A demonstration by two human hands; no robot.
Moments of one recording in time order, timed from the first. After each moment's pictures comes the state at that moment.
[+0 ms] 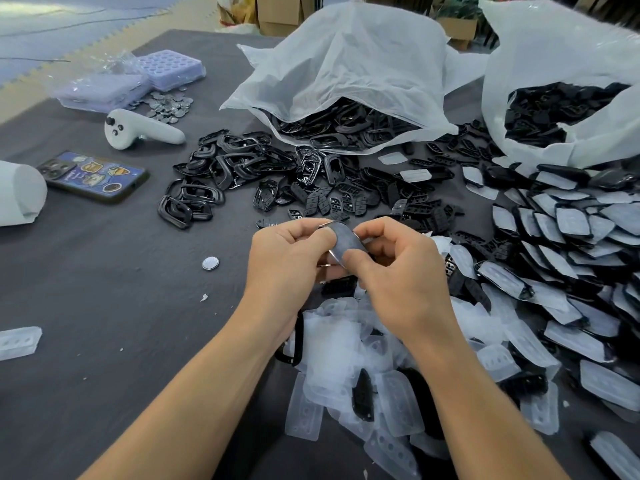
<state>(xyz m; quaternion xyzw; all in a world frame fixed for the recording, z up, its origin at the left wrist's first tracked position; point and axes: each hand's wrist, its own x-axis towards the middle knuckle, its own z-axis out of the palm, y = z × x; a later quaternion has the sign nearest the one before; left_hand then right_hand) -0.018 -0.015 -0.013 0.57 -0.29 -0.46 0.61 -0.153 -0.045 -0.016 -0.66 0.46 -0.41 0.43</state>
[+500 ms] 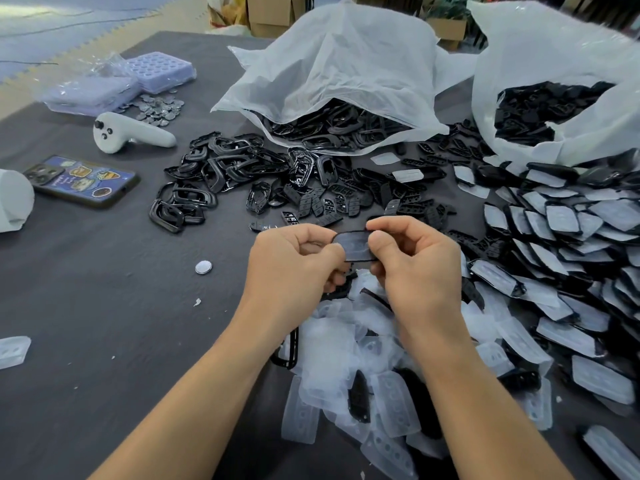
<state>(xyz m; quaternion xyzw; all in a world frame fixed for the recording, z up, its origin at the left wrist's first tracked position) -0.018 -0.011 -0.013 0.63 -0.40 -0.39 0.54 -0.159 -0.051 -0.016 -0.53 0.48 -0.50 0.48</state>
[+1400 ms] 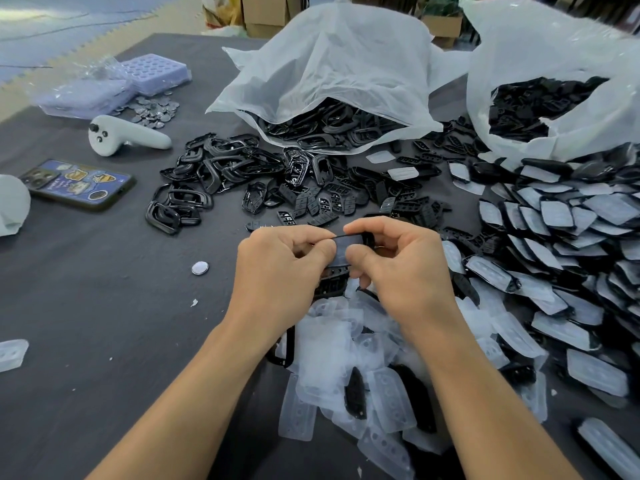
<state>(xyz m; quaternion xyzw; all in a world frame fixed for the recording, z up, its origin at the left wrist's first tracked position) -0.011 -0.011 -0.017 0.67 -0.50 -0.24 0.49 -0.164 -0.054 -0.017 -0.61 0.44 -0.44 0.49</state>
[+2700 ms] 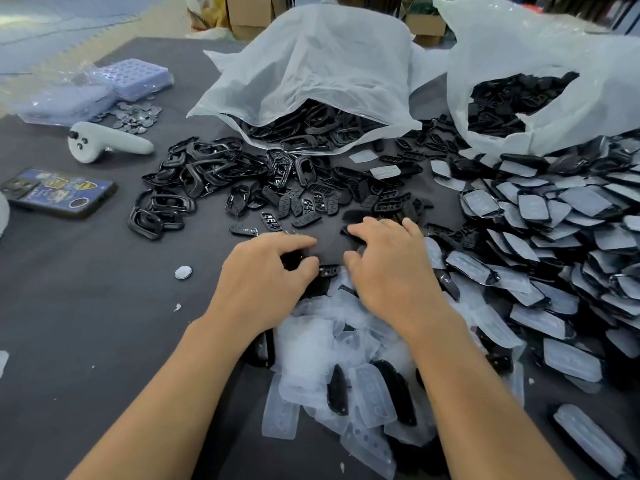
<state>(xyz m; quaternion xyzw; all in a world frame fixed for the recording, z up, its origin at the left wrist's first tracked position) 0.002 -0.021 -0.038 0.71 -0.61 -0.13 0.32 -0.175 -0.072 -0.027 -0.81 0.56 -0.17 0.10</state>
